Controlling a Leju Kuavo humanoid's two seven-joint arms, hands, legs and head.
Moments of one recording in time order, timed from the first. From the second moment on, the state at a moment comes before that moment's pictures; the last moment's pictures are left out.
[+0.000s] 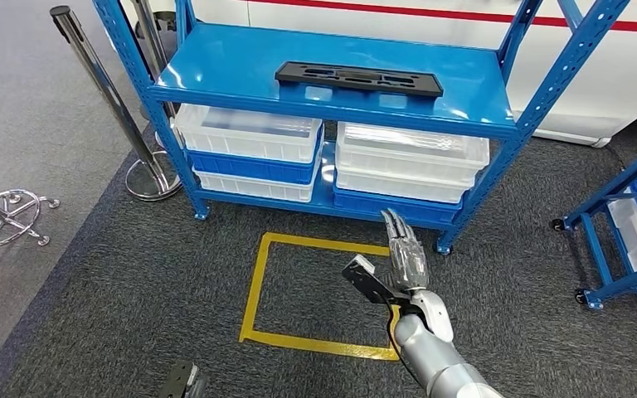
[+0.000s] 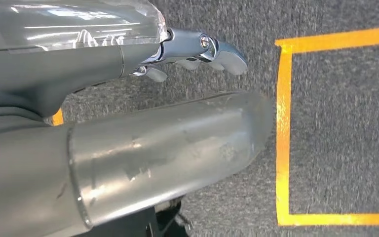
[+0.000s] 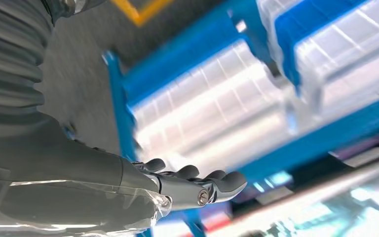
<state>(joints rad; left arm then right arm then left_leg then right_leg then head) -0.13 -0.14 0.44 -0.25 -0.48 -0.05 -0.42 -0.59 0.19 0.07 -0.47 0.98 -0.56 -0.45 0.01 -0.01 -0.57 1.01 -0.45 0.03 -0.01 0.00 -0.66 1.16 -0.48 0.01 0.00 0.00</state>
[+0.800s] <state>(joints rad) -0.15 -0.17 0.41 -0.24 -0.56 -0.09 -0.40 -0.64 0.19 0.22 -0.67 1.24 -0.67 -0.26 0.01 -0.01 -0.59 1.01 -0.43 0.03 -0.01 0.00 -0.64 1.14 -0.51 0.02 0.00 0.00</state>
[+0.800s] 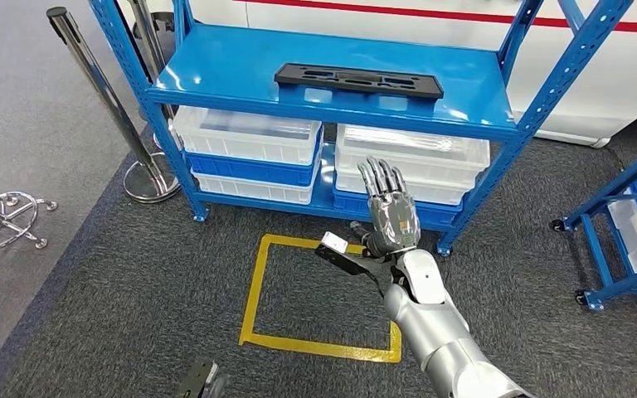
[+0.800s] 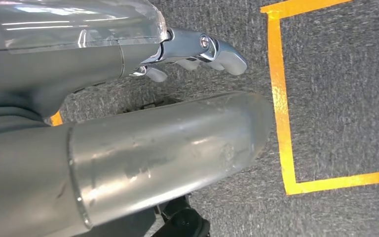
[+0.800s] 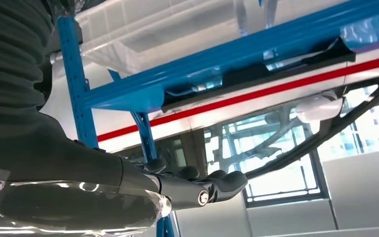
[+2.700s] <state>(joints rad) -0.16 -0.18 0.39 -0.22 -0.61 -0.08 -0.37 -0.58 0.14 0.10 -0.74 1.07 -0.67 -0.32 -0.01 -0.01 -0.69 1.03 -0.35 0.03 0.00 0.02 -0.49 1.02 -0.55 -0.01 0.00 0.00</state>
